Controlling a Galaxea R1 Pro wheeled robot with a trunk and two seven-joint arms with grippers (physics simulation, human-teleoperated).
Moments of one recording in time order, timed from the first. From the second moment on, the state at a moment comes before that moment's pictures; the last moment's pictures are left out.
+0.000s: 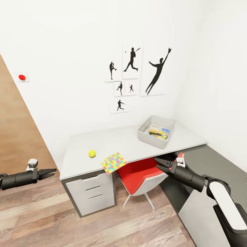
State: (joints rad) left arm -0.76 0.60 0.08 -0.55 0.22 0.72 -1.44; right arm -0.36 -0.25 -0.05 -1.56 -1.23 0.96 0.31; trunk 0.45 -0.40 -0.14
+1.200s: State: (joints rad) left arm -0.76 0.60 0.09 -0.55 0.22 0.73 -1.45; right arm -0.36 -0.25 -0.05 -1.56 -1.19 0.96 0.32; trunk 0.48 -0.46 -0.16
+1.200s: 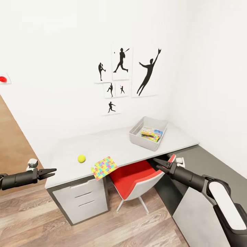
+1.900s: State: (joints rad) left arm -0.76 0.55 0.13 -0.54 0.22 0.74 -1.45; right arm -0.32 -0.25 -0.15 -1.59 -1.18 0.97 0.66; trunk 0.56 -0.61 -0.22
